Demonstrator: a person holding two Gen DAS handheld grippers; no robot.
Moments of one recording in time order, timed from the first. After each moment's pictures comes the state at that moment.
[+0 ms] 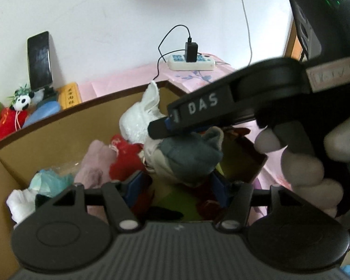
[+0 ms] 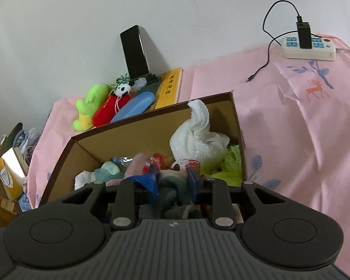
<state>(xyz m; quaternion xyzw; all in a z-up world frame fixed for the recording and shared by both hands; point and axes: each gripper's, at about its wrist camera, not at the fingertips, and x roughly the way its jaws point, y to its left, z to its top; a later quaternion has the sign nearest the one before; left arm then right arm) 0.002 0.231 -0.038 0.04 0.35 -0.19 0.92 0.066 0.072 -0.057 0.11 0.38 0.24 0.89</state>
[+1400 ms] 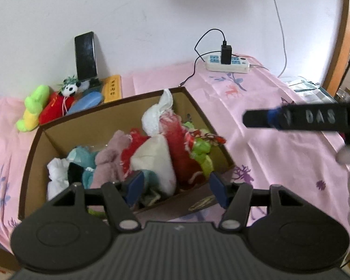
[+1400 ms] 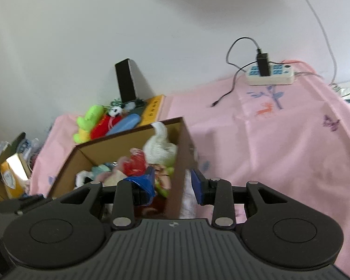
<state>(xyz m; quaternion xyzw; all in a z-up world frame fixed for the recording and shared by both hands) -0.047 0.167 0.014 0.03 0.38 -0.03 0.92 -0.004 -0.028 -0.003 0.09 0.34 0.21 0.91</state>
